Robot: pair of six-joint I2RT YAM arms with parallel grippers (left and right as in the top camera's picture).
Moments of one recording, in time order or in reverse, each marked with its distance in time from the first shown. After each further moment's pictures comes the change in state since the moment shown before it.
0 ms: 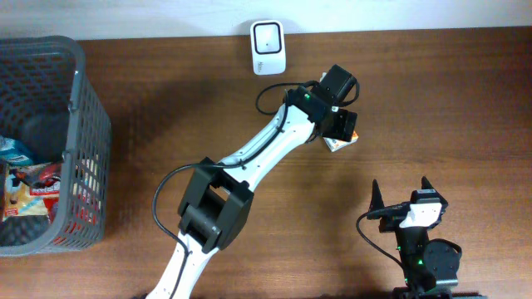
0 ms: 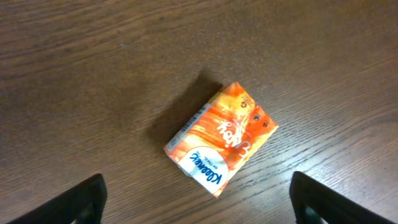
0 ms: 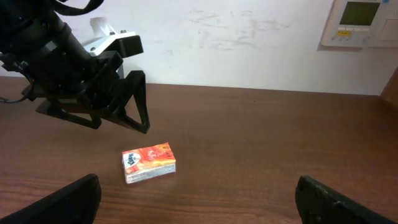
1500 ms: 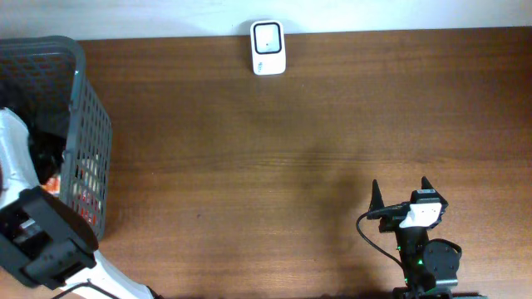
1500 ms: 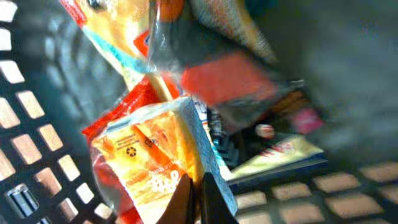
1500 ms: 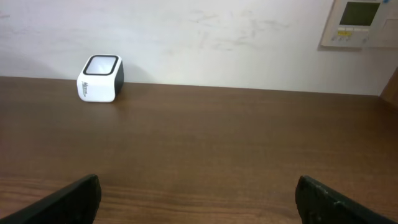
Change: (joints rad) left arm 1.279 -0.376 -0.330 -0.505 -0.257 -0.282; right arm 0.000 0.000 0.000 0.000 0.000 0.000
